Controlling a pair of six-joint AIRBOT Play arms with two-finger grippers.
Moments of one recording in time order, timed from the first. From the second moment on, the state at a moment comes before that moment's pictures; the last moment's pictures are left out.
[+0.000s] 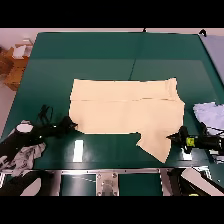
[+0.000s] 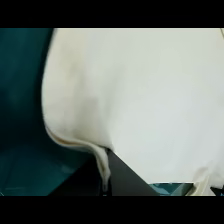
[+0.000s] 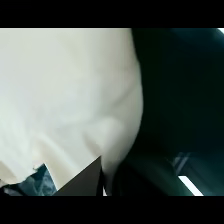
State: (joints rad) left arm 0.01 -0.98 0.31 0.45 -0.71 -1.30; right arm -0.86 -1.08 0.33 -0.88 1.22 1.28
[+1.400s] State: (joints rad) left arm 0.01 -1.29 1.12 1.16 -1.21 -1.70; right arm -0.46 -1.36 1.13 -0.98 1.32 1.66
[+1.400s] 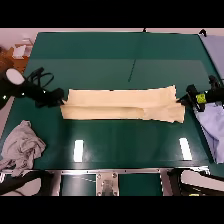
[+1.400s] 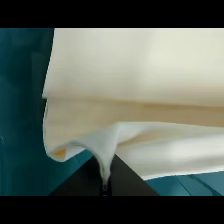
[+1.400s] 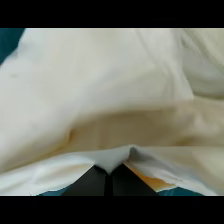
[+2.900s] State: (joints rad) left arm 0.04 -1.76 1.66 0.76 -1.24 -1.44; right arm -0.49 -1.99 1.50 -0.79 1.46 1.13
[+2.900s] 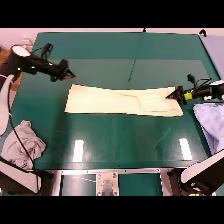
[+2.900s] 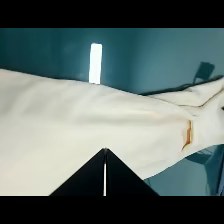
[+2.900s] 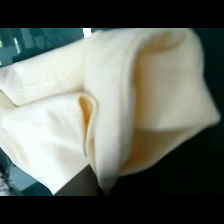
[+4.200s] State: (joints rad) left arm -0.52 -2.17 2.02 0.63 -1.14 -1.38; right arm -0.07 -1.61 1.91 -0.82 1.75 1.40
